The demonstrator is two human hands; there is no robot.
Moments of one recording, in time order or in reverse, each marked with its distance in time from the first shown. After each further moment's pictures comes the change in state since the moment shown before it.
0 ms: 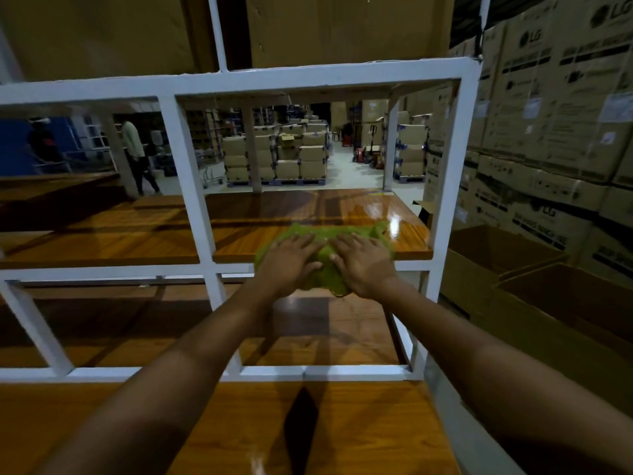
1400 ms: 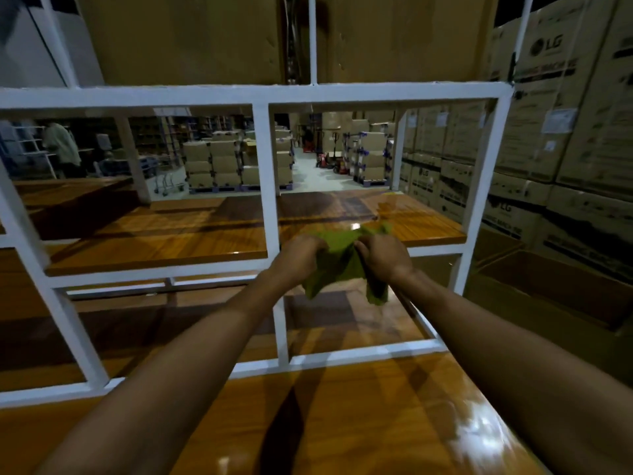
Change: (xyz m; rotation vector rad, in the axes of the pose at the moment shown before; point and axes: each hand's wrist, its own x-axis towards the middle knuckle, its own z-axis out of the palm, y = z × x) left_hand -0.069 -0.095 -0.043 -0.338 0.094 0.160; right_hand 0.009 -0.115 -0.019 0.139 0.124 0.271
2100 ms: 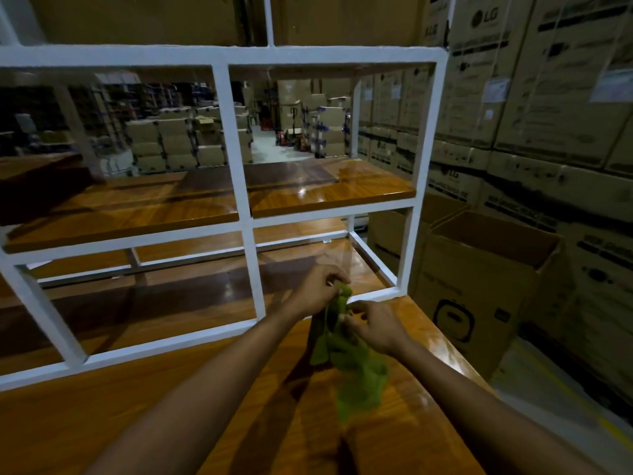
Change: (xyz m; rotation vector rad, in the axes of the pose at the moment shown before) left_hand -0.101 0.103 0.072 -0.694 -0.187 -0.134; right_hand -0.222 0.004 0.062 0.289 -0.257 0.280
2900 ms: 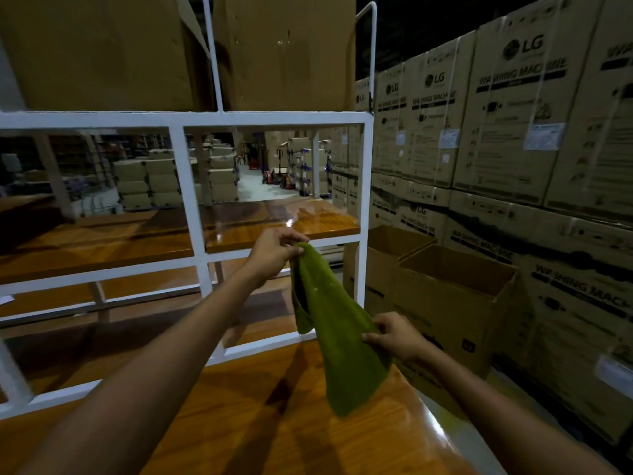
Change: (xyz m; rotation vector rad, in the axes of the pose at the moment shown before) left_hand 0.038 0.125 -0.040 -0.106 0.244 0.096; right_hand -0.061 0.060 -0.147 0.185 -0.112 0.080
